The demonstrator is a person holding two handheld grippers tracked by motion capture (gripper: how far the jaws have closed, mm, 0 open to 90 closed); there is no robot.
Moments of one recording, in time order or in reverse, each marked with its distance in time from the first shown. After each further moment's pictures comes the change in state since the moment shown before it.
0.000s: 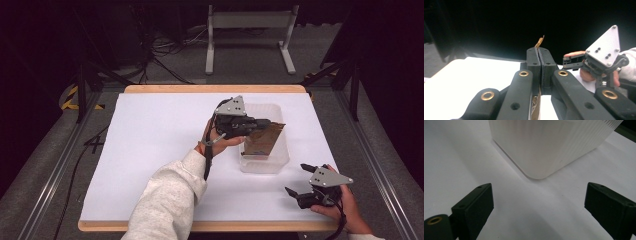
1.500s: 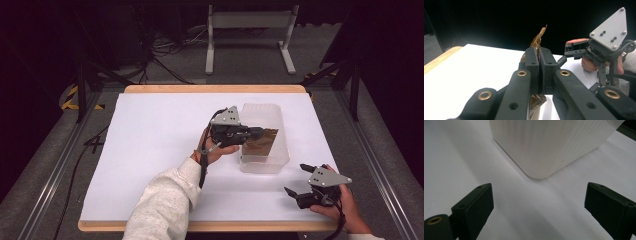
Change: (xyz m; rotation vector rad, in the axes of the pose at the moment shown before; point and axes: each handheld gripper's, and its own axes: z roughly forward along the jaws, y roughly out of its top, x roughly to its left) left arm -0.003 -0.029 -0.005 0.029 0.039 -0.025; right arm 0.001 0.000 0.002 0.006 0.005 -0.003
